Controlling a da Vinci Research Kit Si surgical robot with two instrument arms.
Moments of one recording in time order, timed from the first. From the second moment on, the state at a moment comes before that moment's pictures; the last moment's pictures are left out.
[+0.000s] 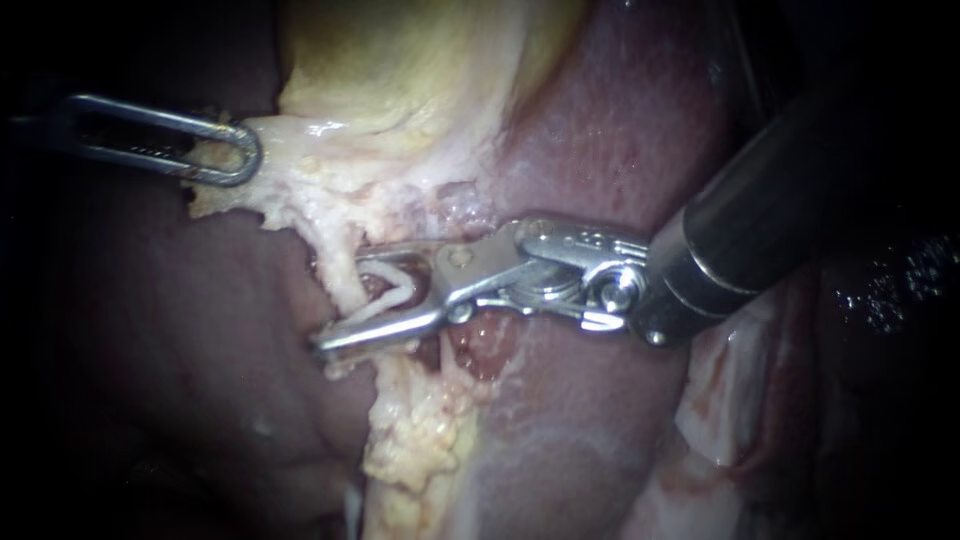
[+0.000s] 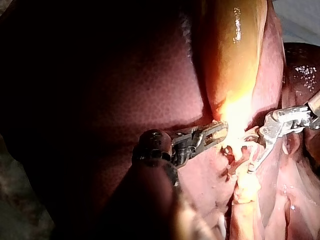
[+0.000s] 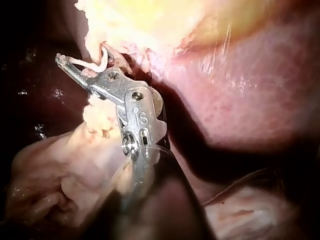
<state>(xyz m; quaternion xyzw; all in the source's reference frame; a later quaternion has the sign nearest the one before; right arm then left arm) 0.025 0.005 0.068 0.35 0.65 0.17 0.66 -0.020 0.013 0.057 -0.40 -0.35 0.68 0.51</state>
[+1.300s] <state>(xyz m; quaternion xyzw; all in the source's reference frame) 0.024 0.004 0.061 0.40 0.62 0.22 0.63 -0.020 0.013 0.057 -0.40 -0.35 0.68 0.51</state>
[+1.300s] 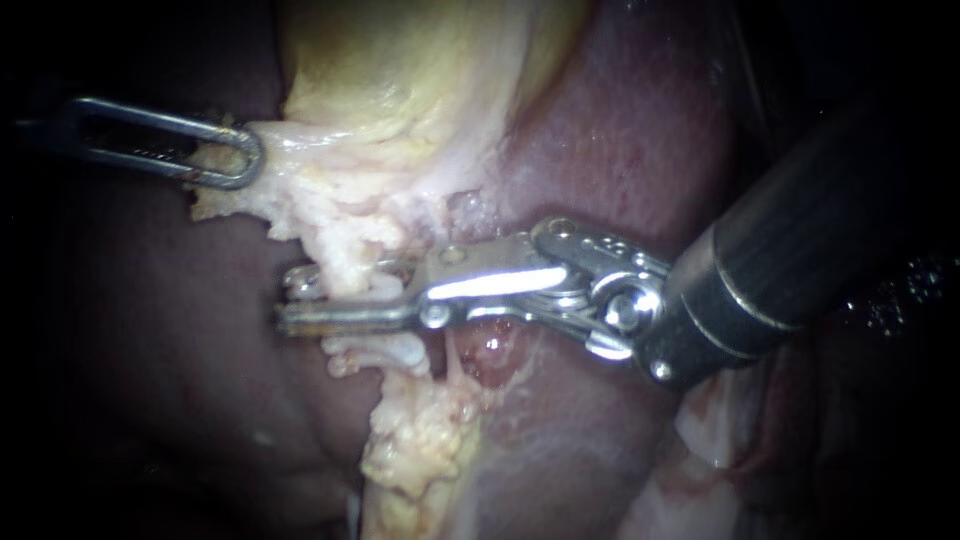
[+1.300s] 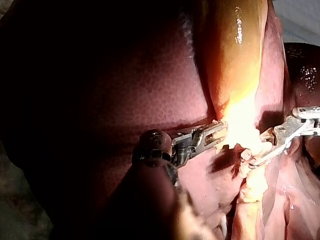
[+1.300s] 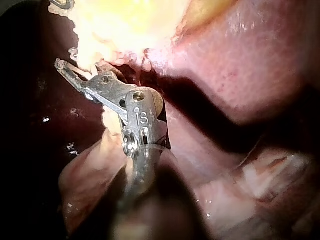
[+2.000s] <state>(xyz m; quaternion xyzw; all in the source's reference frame) 0.024 0.004 0.061 0.41 0.62 0.22 0.63 -0.021 0.013 0.057 -0.40 -0.35 0.68 0.51</state>
